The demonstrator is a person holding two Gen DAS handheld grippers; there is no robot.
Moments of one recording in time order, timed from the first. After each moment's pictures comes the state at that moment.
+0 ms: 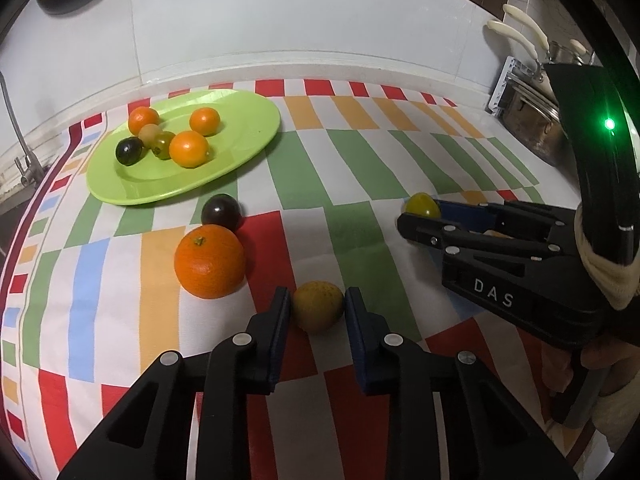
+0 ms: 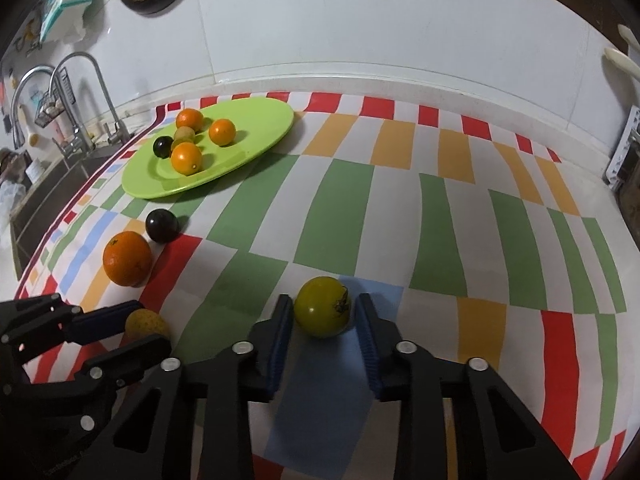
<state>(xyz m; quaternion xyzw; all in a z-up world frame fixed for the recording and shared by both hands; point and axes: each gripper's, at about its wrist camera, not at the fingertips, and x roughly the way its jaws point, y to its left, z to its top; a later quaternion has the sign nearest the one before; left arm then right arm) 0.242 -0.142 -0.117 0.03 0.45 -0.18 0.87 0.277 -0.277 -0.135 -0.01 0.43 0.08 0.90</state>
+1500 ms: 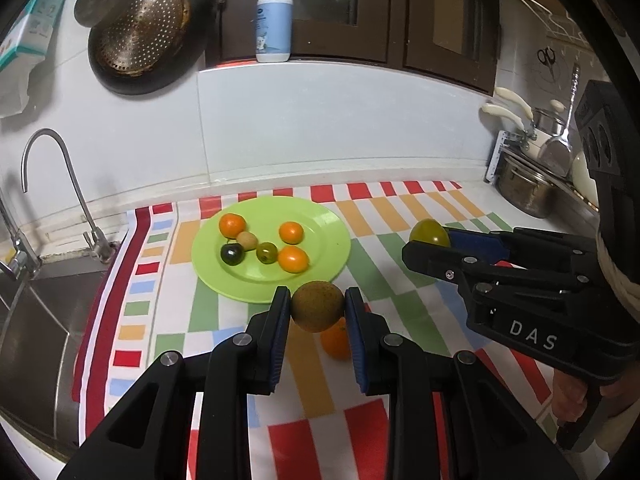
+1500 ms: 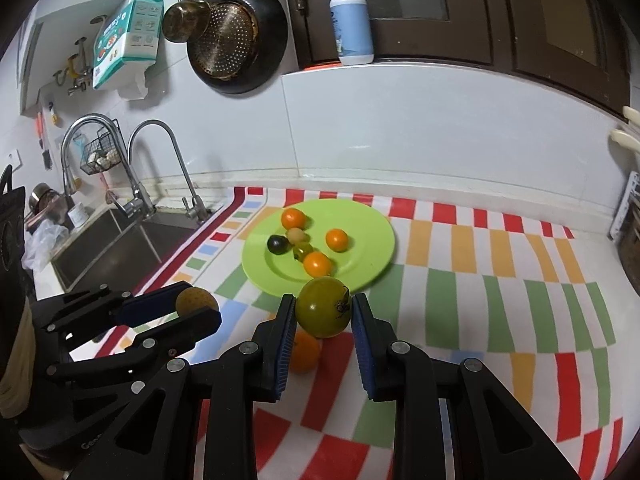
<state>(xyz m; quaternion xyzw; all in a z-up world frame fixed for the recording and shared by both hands) 0.236 -0.042 -0.015 0.04 0.34 -0.18 0.92 0.244 -0.182 -0.024 0.01 0.33 0.12 0.94</state>
